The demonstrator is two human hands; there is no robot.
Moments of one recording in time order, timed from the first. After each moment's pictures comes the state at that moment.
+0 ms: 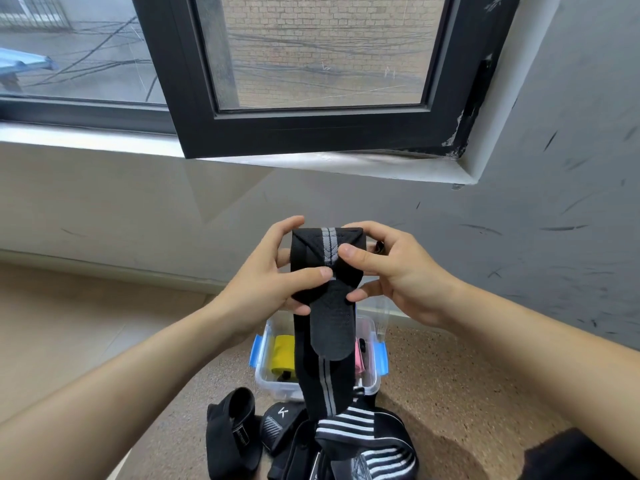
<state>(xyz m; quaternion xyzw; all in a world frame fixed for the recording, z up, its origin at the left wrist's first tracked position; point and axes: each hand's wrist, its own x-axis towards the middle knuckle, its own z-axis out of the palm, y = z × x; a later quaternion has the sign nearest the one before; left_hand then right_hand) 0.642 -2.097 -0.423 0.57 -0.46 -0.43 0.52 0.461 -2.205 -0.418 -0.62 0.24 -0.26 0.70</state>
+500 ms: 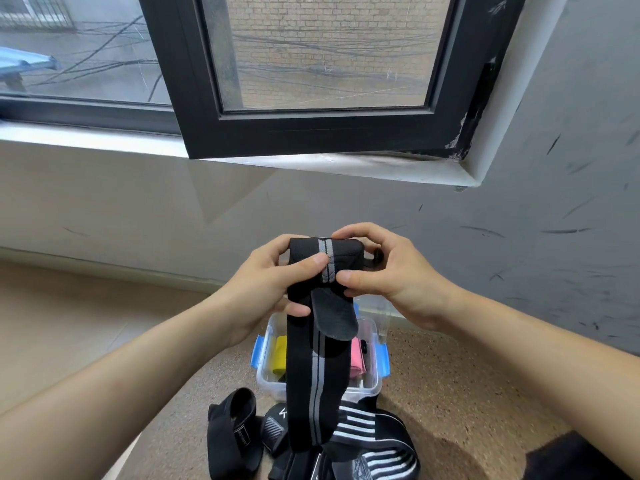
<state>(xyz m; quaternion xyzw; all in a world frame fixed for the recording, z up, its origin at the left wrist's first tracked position) 0.646 -2.094 -0.418 0.58 -0.42 -0.48 0.51 0.463 -2.204 -0.424 -0.69 0.24 -0.26 0.63</state>
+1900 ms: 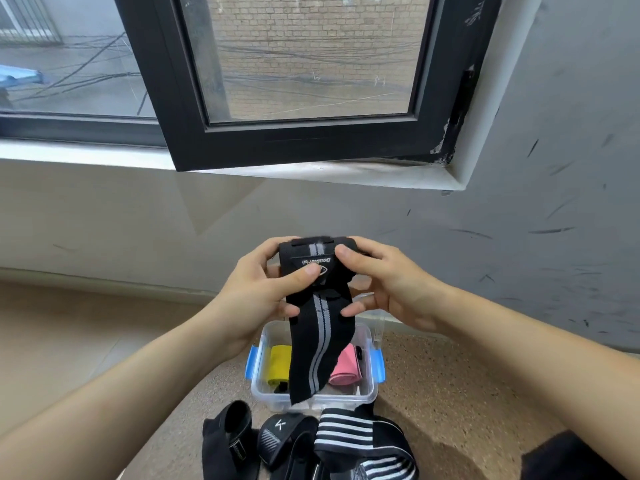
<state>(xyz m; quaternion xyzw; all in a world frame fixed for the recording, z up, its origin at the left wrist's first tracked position) 0.639 -2.099 -0.418 0.56 -0.41 -0.46 0.55 0.458 -2.206 -0.415 -0.63 0.27 -0.19 0.71</state>
